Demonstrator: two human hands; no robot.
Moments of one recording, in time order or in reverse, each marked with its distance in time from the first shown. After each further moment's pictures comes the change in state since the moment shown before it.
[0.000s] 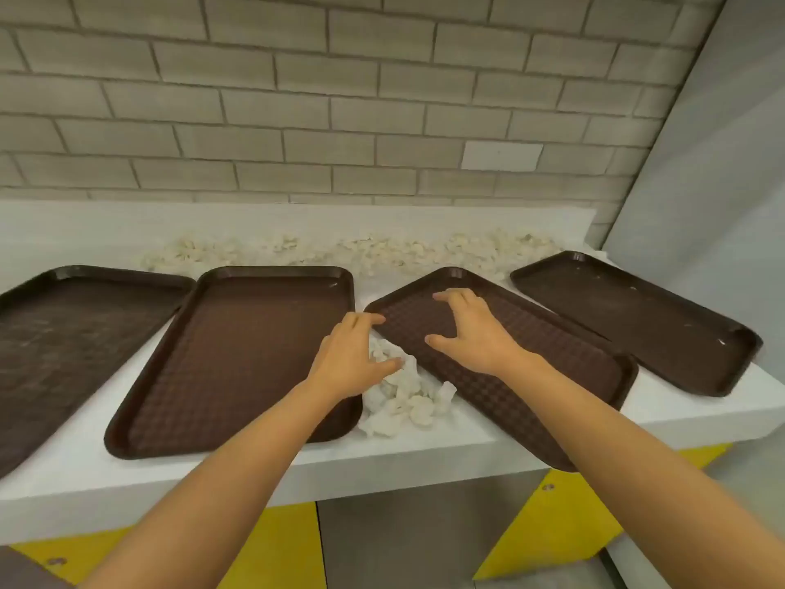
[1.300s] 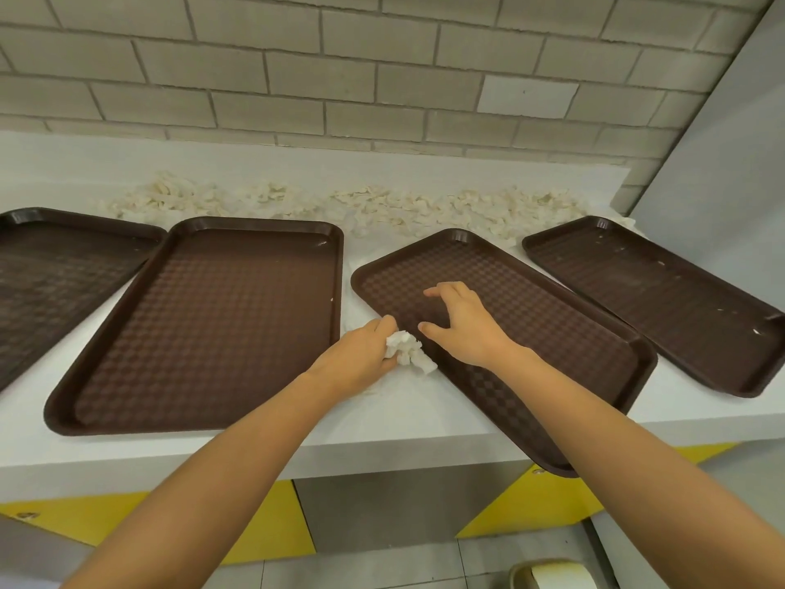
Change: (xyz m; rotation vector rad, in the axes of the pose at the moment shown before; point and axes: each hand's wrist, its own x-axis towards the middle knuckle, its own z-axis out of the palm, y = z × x) left_hand 0.024 -0.008 0.065 0.141 -0.218 0.145; right_hand 0.031 0.051 0.041 0.048 -0.082 0.030
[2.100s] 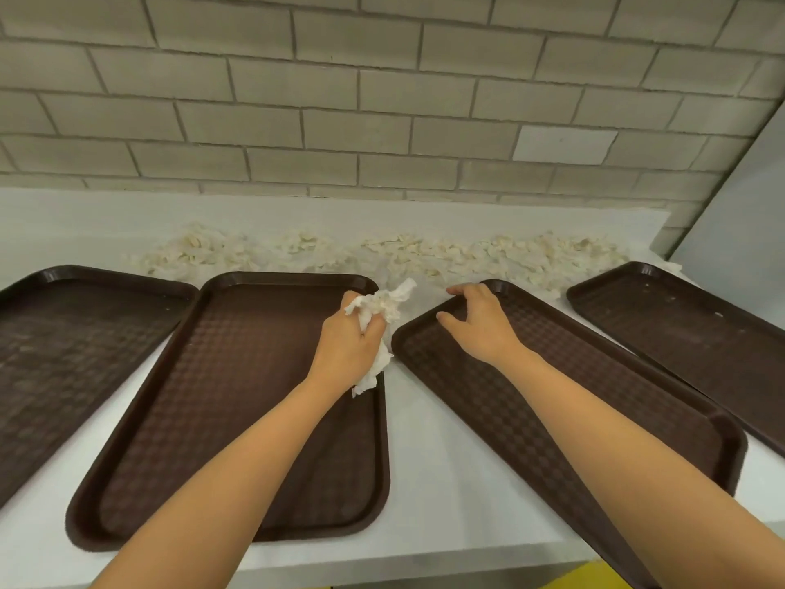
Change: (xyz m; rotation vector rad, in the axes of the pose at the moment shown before) left_hand 0.042 -0.056 -0.082 -0.513 0.505 -0.244; right_hand 0.109 -0.025 0.000 0.130 0.176 0.076
